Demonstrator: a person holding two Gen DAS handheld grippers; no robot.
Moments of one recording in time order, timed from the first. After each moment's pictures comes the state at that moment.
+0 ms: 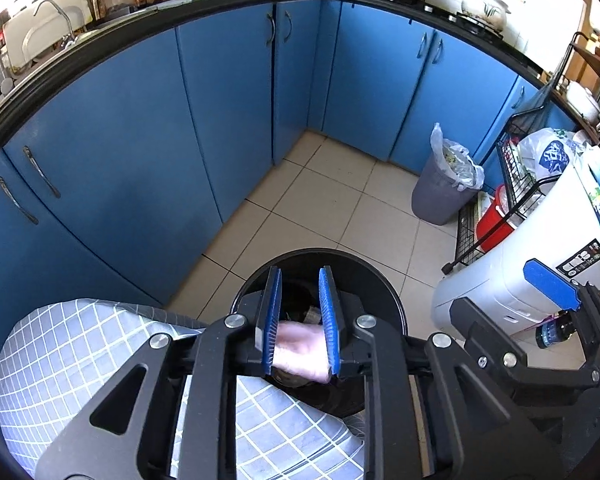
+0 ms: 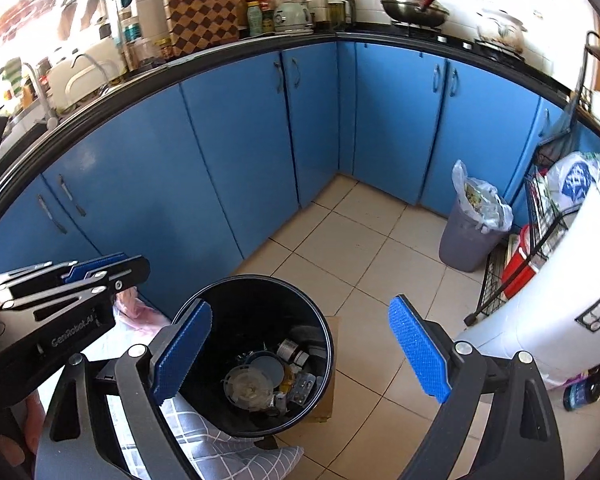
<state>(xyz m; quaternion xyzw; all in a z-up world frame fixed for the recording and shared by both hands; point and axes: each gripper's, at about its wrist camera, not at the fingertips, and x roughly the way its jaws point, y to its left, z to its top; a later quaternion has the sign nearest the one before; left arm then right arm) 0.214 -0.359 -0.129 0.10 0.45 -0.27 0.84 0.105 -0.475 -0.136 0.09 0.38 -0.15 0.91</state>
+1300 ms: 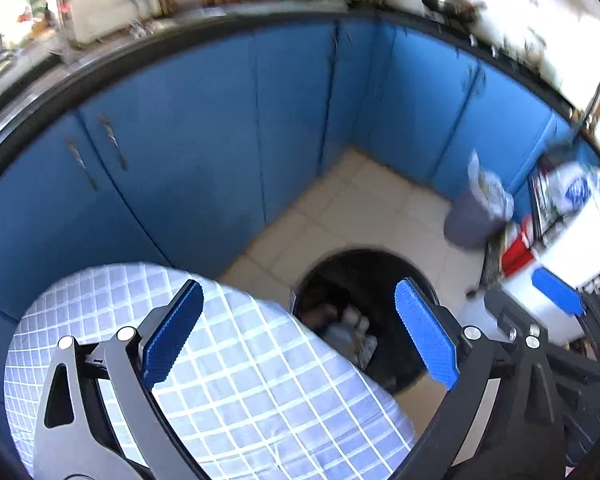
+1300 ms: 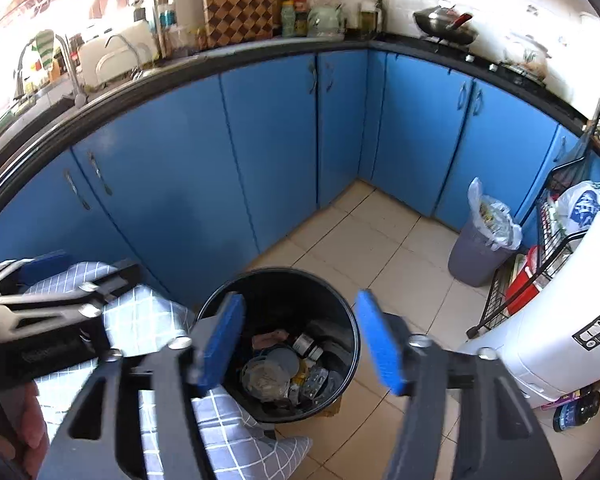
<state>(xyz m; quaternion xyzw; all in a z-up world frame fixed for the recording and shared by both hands) 0.194 -0.286 -0.109 0.06 0.43 -0.20 0.88 0.100 -0.434 -0.119 0.08 0.38 -0.12 0.91</state>
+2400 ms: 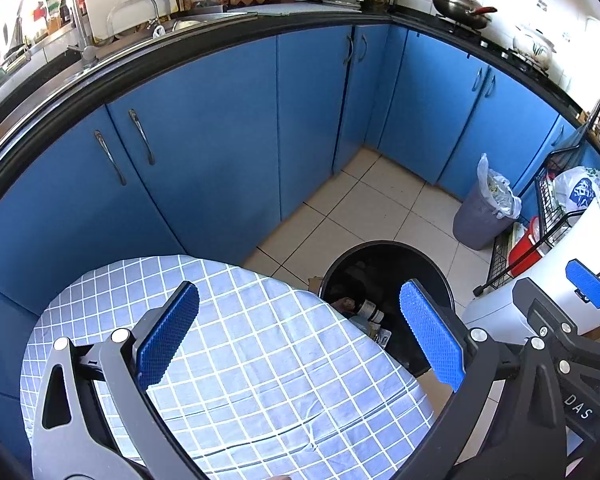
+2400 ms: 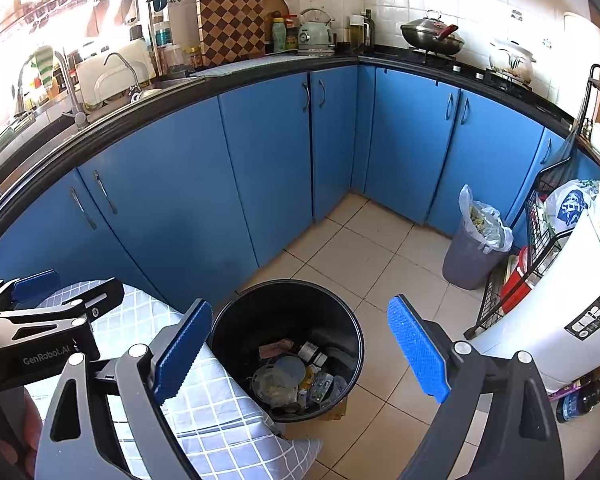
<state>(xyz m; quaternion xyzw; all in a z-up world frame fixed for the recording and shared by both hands) 0.190 -0.258 -0.097 0.07 0.44 -0.18 0.88 0.088 -0.416 -0.096 0.08 0.37 -0.14 0.92</state>
